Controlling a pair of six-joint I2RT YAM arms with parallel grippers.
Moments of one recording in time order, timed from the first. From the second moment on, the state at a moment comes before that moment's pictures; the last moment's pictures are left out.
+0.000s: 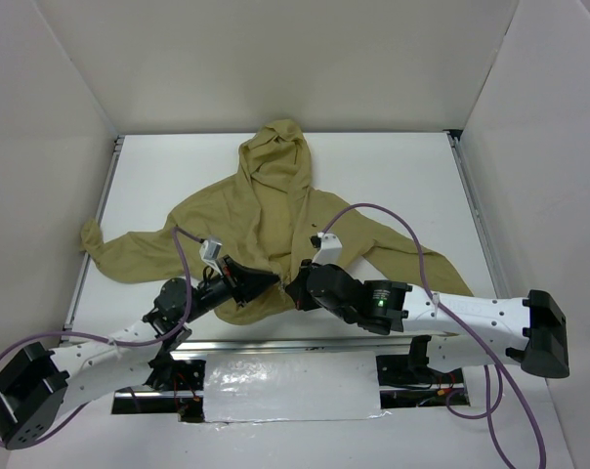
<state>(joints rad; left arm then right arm) -0.76 0.86 0.14 0.87 0.23 -0.79 1.25 1.10 0.79 -0.27 0.46 0.89</state>
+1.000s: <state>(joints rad) -0.76 0.87 0.14 0.90 0.23 -0.79 1.25 1.07 0.78 -0.27 0.47 0.90</state>
